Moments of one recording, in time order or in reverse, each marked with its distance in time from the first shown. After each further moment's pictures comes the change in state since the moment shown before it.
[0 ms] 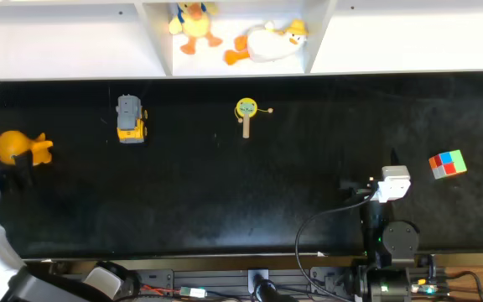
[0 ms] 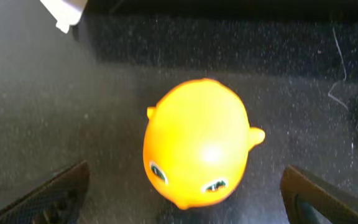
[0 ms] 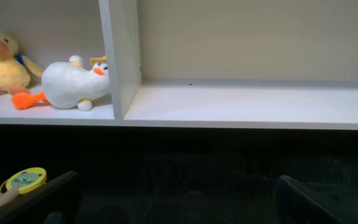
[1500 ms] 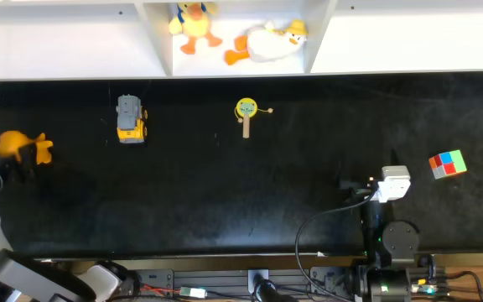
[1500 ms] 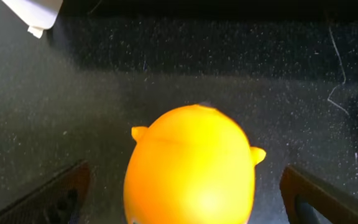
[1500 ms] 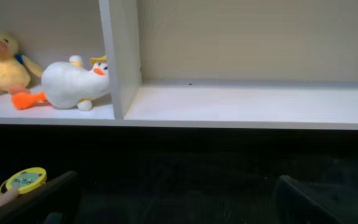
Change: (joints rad) left arm -0.056 0.107 0.033 0.044 0.003 -0.008; right arm 0.000 0.000 0.000 0.000 0.000 0.000
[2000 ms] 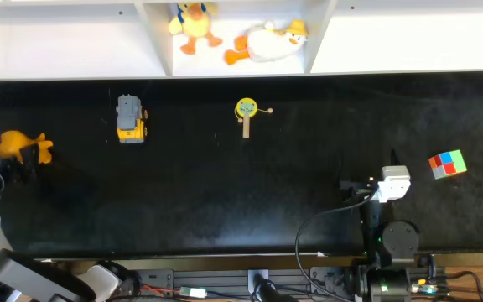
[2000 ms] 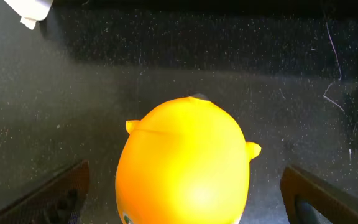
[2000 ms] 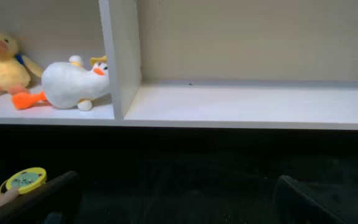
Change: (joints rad) left arm 0.000 0.000 0.000 -0.024 -0.004 -0.004; right arm 0.000 0.000 0.000 0.000 0.000 0.000
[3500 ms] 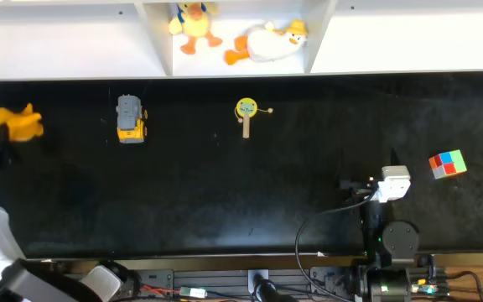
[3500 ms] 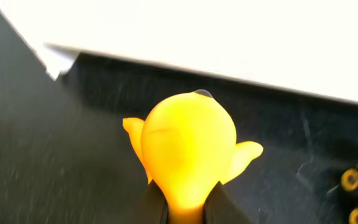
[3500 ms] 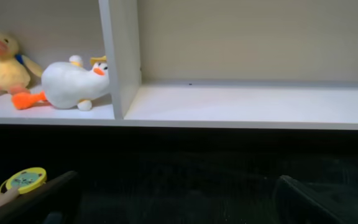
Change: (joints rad) left arm -0.081 -0.061 0.002 0.193 0.005 -0.305; right arm 0.000 0.000 0.000 0.000 0.000 0.000
